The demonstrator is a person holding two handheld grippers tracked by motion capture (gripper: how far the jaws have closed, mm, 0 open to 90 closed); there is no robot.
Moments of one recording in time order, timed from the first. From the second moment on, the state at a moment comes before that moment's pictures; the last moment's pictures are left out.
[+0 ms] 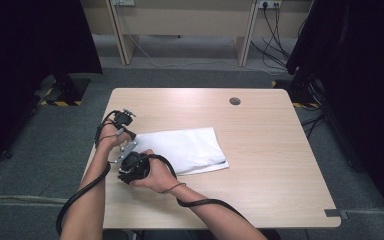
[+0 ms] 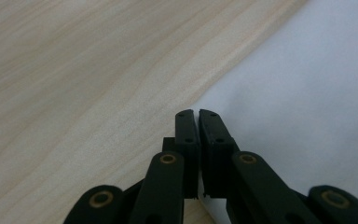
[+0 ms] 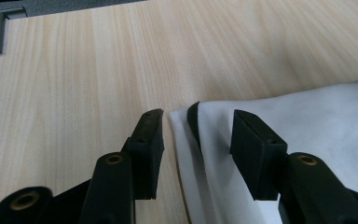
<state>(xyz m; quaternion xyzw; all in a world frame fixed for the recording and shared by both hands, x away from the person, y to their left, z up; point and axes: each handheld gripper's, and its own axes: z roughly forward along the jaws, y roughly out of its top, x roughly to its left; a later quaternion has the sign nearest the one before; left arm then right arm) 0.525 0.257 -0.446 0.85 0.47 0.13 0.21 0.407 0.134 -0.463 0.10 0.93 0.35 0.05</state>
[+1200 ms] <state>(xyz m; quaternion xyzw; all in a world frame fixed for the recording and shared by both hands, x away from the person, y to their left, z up) 0.524 0.242 -0.404 0.86 0.45 0.13 0.20 0.410 0.121 -0.437 0.16 0.89 0.41 0.07</state>
